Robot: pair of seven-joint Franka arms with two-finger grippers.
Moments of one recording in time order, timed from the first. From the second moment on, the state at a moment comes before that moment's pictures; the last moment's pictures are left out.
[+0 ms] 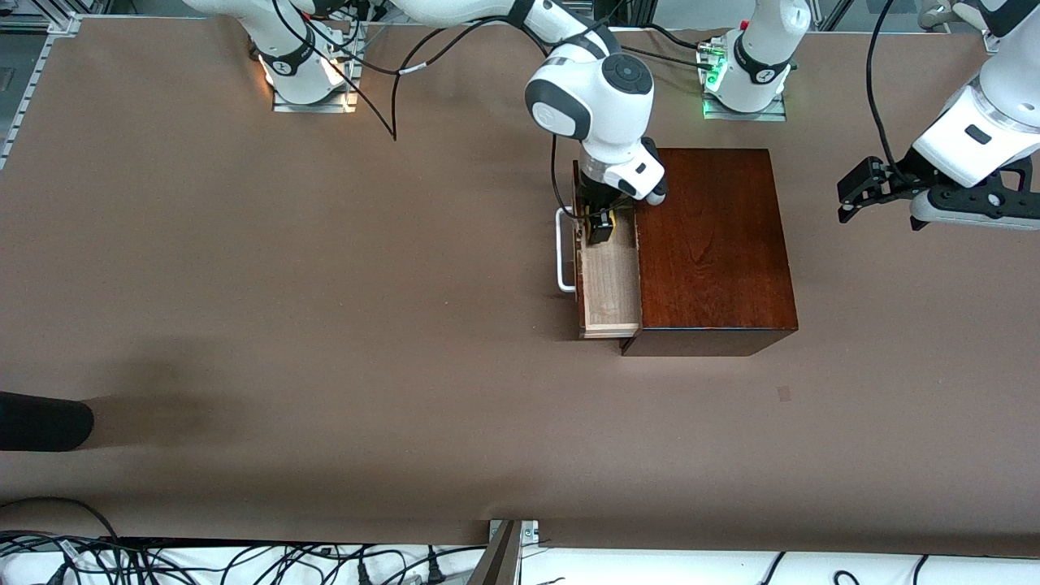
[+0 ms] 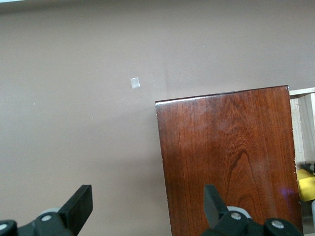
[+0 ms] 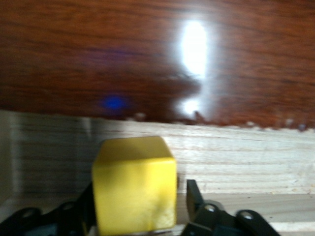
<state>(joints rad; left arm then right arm) -0.04 -0.05 -0.06 -1.72 0.01 1.74 0.00 1.05 0.91 -0.06 -1.01 -0.13 2.00 -0.60</state>
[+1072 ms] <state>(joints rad) -0.05 -0.05 -0.09 -1.71 0.01 1.69 0.00 0.90 0.55 -0.25 -0.98 -0.09 1.85 -0.40</state>
